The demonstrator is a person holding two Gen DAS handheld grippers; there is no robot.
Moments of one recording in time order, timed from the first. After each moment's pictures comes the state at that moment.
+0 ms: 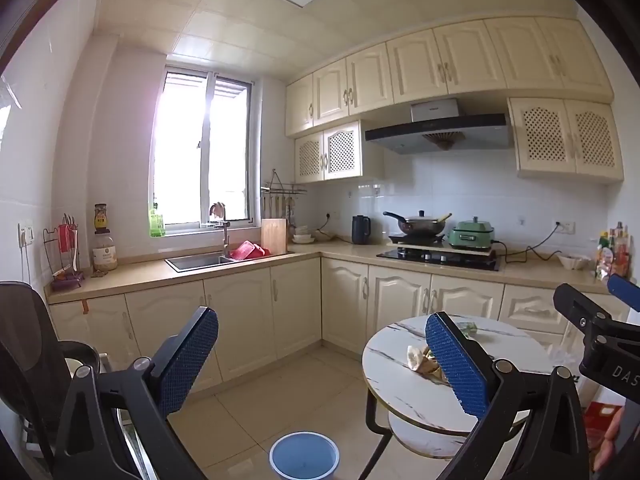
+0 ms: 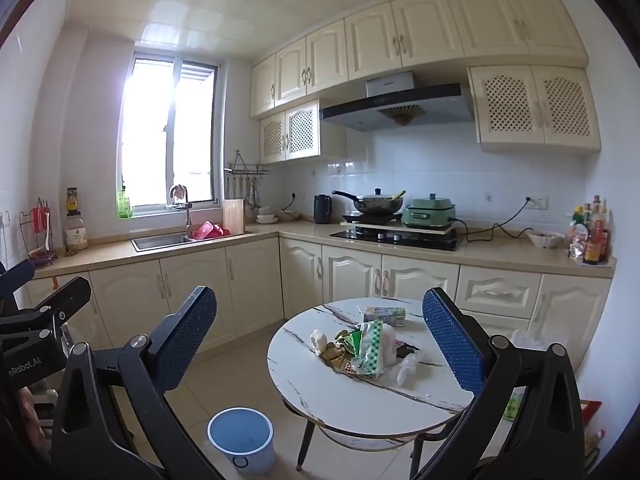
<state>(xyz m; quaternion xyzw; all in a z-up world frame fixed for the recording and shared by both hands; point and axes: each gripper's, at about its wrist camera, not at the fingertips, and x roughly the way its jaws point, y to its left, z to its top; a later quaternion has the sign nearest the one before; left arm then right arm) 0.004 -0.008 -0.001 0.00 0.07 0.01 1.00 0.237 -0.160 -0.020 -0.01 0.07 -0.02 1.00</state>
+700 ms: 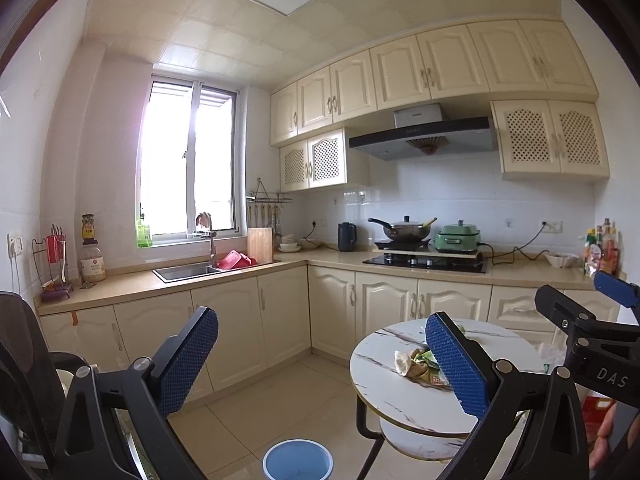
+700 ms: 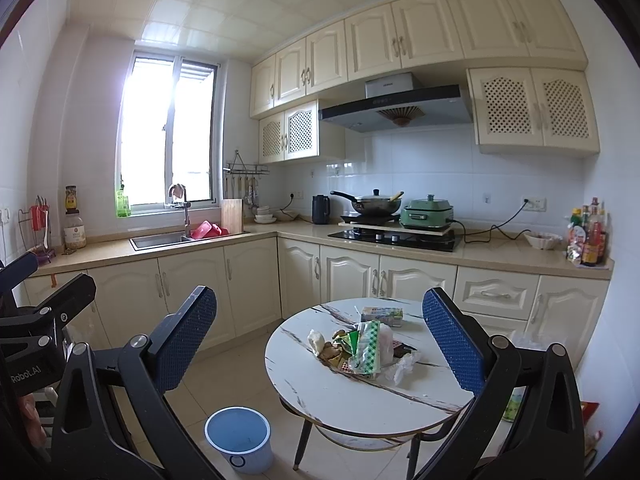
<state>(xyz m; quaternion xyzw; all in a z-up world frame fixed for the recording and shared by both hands) -0.013 0.004 -0.009 0.01 0.05 -0.02 1.00 0.234 -0.157 -0.018 -0.01 0.07 -0.03 1.00</state>
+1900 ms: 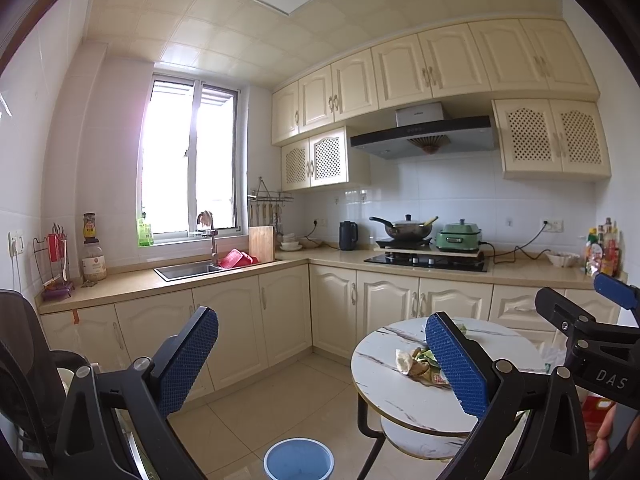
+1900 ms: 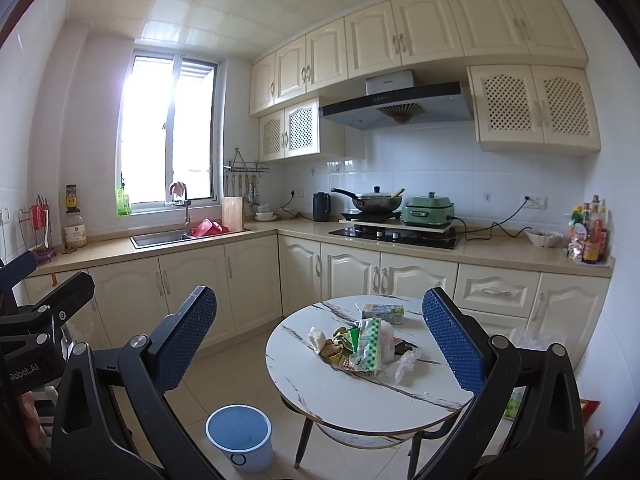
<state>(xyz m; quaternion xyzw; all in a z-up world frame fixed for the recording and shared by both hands) -0.014 -0.003 -0.001 0.01 0.05 -0.01 1.00 0.234 -0.158 -0.022 -0.01 0.08 -0.02 1.00</state>
